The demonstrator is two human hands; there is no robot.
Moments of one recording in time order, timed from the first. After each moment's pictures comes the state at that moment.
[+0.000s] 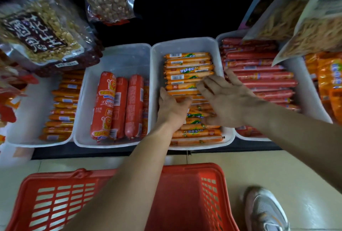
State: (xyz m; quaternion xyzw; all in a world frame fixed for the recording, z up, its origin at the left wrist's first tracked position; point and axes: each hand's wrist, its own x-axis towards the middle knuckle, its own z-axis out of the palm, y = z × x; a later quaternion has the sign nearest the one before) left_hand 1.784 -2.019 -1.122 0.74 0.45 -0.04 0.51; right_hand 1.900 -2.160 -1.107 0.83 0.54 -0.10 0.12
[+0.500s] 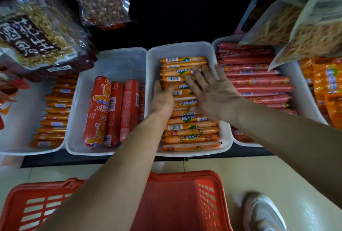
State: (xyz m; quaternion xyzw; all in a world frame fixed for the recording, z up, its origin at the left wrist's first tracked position) left_hand 1.816 -1.990 -1.142 0.64 0.47 0.04 0.60; right_hand 1.908 -2.118 -1.114 0.84 0.49 -0.07 0.22
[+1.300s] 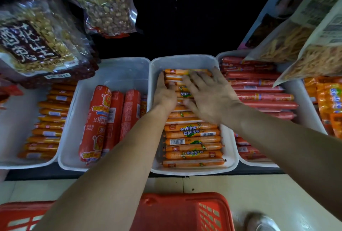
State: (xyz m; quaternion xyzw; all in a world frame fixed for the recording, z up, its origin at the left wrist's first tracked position) left_hand 1.860 -1.957 -1.154 0.72 0.42 0.05 0.55; right_hand 1.924 -2.094 -1.115 0.86 0.49 -0.01 0.13
